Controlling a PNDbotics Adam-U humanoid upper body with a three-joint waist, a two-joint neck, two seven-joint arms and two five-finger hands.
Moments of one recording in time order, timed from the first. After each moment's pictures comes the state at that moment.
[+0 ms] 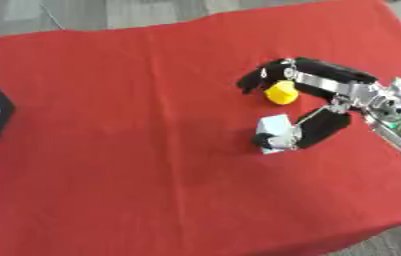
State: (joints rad) left arm -0.42 0.69 0.04 -1.53 -0.04 0.25 0.15; right arm -0.45 -0.84 0.40 -1.98 0.19 0.05 0.43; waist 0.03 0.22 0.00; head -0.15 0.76
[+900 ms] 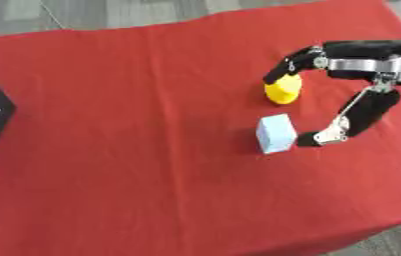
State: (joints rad) left arm -0.41 0.69 0.03 -1.53 0.00 0.25 0.14; right arm -0.51 -0.96 0.32 -1.98 0.16 0.00 0.72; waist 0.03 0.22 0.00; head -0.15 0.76
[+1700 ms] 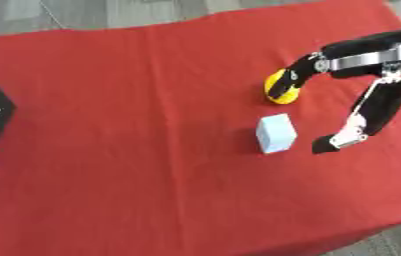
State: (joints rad) left arm -0.41 0.69 0.03 -1.52 0.00 0.25 0.11; right arm -0.56 -0.97 0.29 -1.99 0.08 0.09 0.88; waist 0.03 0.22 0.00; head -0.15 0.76
